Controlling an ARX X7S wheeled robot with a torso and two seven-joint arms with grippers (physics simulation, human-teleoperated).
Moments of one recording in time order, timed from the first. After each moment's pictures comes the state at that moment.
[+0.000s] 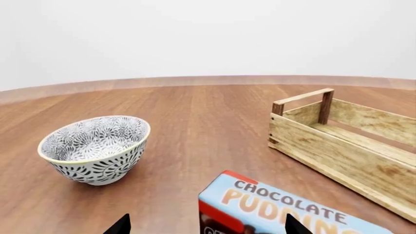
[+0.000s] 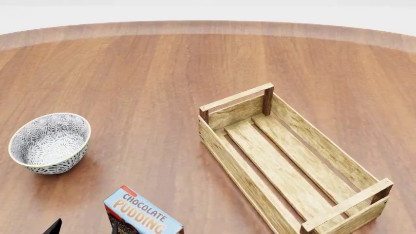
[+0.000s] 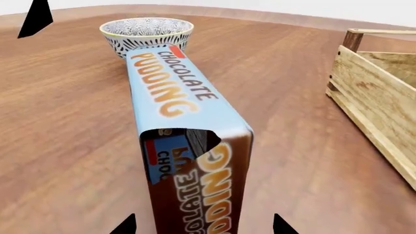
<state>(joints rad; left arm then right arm) -0.09 -0.20 0.31 -0.10 -0.21 0.04 -0.25 0.47 0.06 -0.71 1.02 0.35 -0.42 -0.18</state>
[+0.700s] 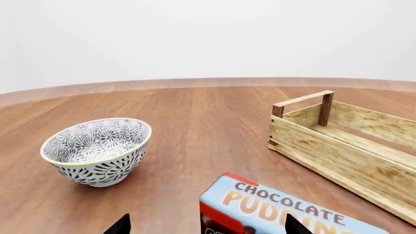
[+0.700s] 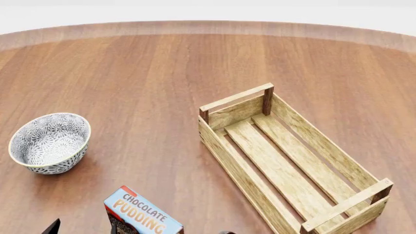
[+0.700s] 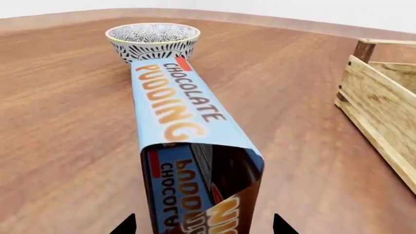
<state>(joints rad) -0.08 -0.21 0.33 -0.08 -0.22 0.04 -0.27 0.54 0.01 -0.77 1.15 0.40 -0.48 -0.21</state>
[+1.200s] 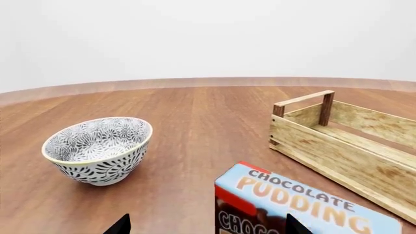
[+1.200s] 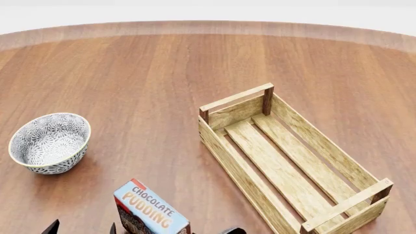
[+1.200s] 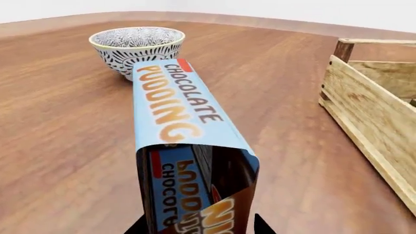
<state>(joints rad) -0.08 -0.22 0.33 -0.08 -0.24 0.04 -0.28 0.57 0.04 -0.88 1.15 0.53 -0.49 -0.17</state>
